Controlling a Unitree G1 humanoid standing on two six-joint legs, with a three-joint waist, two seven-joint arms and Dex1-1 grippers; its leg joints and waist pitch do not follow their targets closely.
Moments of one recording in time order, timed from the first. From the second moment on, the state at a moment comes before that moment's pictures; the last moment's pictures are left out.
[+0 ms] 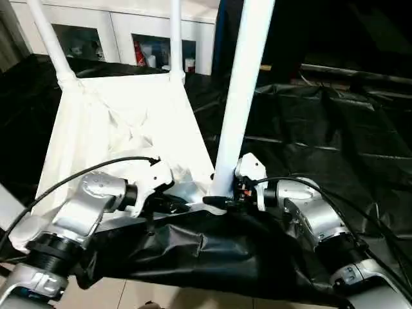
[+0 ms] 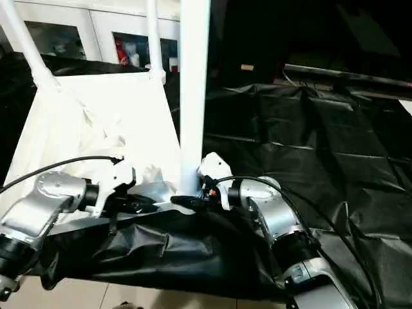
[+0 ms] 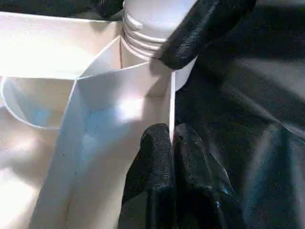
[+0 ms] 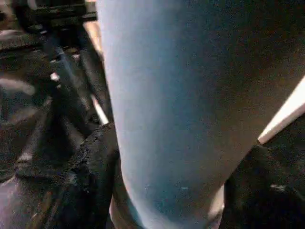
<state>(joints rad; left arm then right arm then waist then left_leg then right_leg) -0.46 0.50 -0.28 0.29 -0.06 0.32 -1.14 -0.53 -0.22 0.23 0.59 0.09 0.02 0.97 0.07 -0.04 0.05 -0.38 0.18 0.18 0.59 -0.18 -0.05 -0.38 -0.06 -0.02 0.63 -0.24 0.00</state>
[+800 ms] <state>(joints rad) -0.54 0.33 -0.25 0.44 -0.01 0.32 -0.96 -0.57 -0.11 0.08 0.72 0.12 0.04 0.74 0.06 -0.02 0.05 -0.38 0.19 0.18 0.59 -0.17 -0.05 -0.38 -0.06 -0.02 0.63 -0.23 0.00</state>
